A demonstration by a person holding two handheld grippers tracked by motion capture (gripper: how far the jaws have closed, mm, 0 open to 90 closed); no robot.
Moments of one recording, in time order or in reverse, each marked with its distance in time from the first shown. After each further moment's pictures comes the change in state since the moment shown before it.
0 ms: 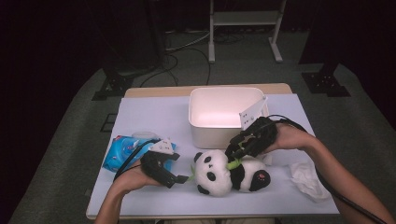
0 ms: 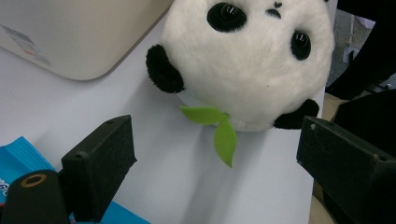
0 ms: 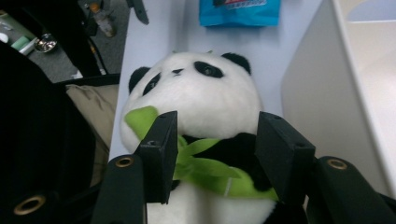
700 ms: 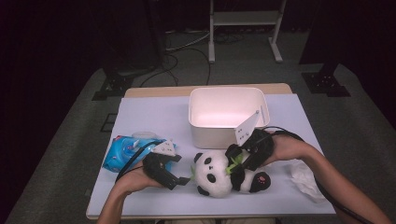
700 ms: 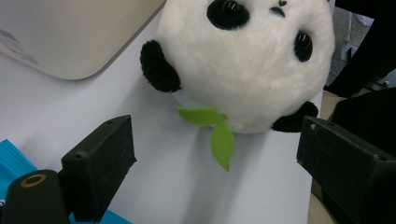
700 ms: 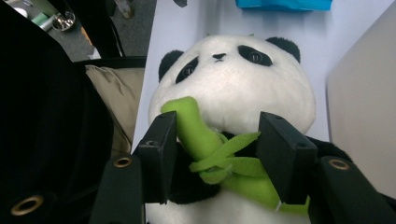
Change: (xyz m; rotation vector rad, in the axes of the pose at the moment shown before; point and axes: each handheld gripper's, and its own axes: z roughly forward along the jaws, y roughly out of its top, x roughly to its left) left arm -0.002 0.000 0.006 0.008 -0.012 0.005; right arm 0.023 -0.003 0.021 0.056 0.058 -0.055
